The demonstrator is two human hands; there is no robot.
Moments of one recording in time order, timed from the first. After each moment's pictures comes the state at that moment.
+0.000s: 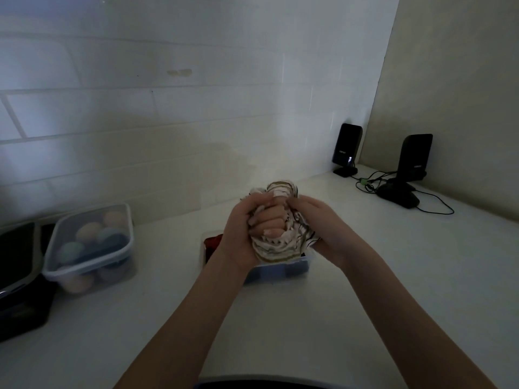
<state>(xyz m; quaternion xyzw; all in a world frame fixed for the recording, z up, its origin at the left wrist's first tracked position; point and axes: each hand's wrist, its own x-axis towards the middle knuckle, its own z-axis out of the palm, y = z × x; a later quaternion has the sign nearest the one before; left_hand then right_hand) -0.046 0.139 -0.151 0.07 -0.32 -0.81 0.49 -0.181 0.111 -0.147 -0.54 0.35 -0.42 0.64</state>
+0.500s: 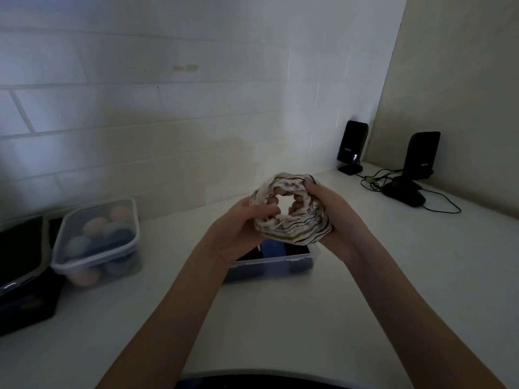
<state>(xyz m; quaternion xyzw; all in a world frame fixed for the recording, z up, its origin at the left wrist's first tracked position) -0.016 0.132 -0.160 0.22 -0.45 -0.70 0.51 -0.188 0.112 -0.138 -0.46 0.25 -0.46 0.71</state>
